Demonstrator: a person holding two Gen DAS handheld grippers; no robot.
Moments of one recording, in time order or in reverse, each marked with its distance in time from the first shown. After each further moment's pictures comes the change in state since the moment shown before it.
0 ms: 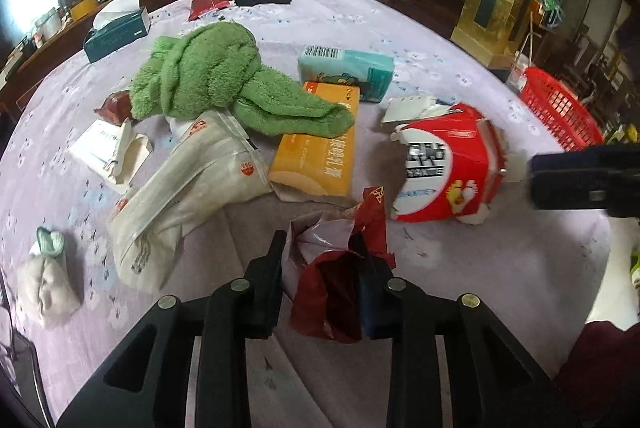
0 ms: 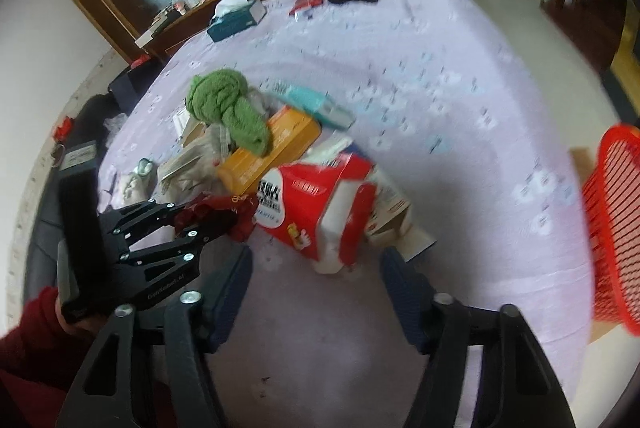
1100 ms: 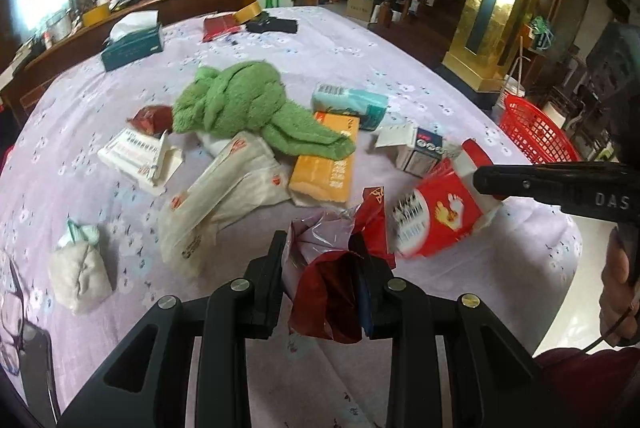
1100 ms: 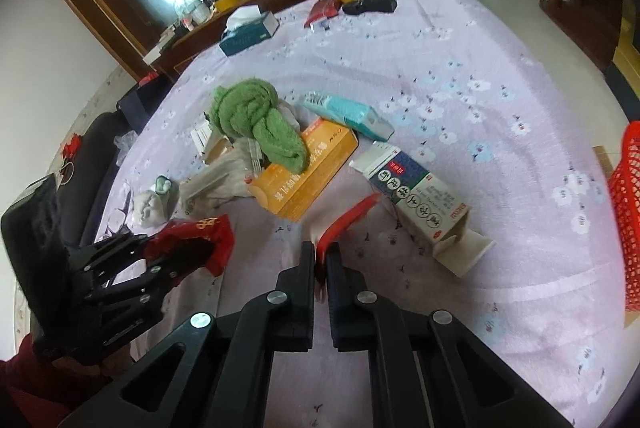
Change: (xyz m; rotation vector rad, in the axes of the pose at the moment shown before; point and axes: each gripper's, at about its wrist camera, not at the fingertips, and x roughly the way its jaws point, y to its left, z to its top) left arm -0.046 0.013 -0.004 -0.011 -0.076 -0.036; right arm 0.006 0.032 0.002 0.025 -0.084 0.021
